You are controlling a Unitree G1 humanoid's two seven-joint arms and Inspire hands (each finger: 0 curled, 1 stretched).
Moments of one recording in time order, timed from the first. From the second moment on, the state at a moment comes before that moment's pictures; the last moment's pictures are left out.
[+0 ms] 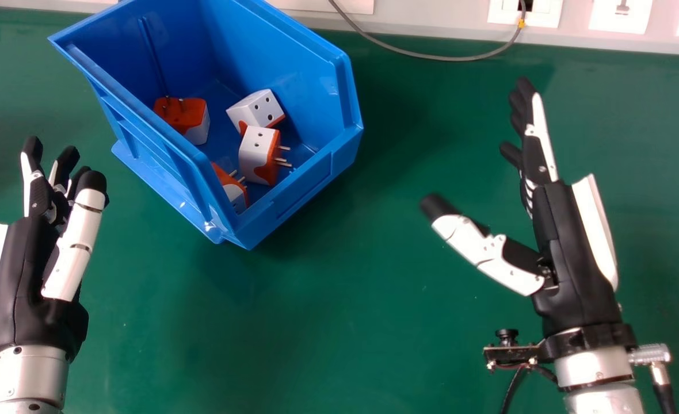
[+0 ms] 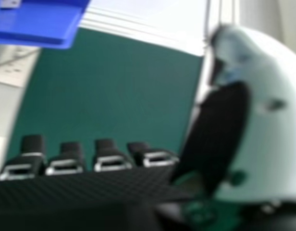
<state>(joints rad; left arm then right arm) 0.20 0.18 0.34 -0.03 -0.23 -0.21 -0.20 0.23 -0.12 0.14 -0.20 -0.18 -0.26 -0.10</state>
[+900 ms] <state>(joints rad) 0.36 0.17 0.37 0.01 -0.24 -0.33 -0.24 0.28 -0.09 0.03 -0.19 0.17 -0.14 0.19</state>
